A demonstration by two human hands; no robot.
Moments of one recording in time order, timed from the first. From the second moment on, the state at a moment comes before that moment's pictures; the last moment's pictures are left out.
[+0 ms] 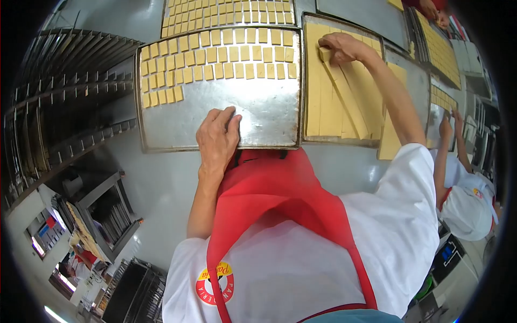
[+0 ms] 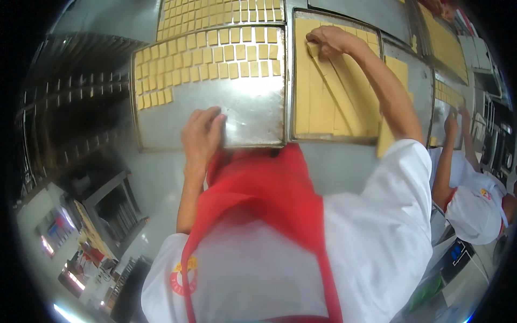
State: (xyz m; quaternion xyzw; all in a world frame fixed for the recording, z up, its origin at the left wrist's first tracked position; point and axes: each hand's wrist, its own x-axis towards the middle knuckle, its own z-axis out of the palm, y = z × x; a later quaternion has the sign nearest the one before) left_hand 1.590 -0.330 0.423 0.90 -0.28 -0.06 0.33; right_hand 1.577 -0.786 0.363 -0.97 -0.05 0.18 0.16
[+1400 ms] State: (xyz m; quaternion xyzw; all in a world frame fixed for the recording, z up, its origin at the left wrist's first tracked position) left_hand 1.703 -0.253 0.409 0.53 -0.11 -0.44 0.72; right_hand 1.577 -0.410 0.398 -0.48 0.26 -0.09 0.83
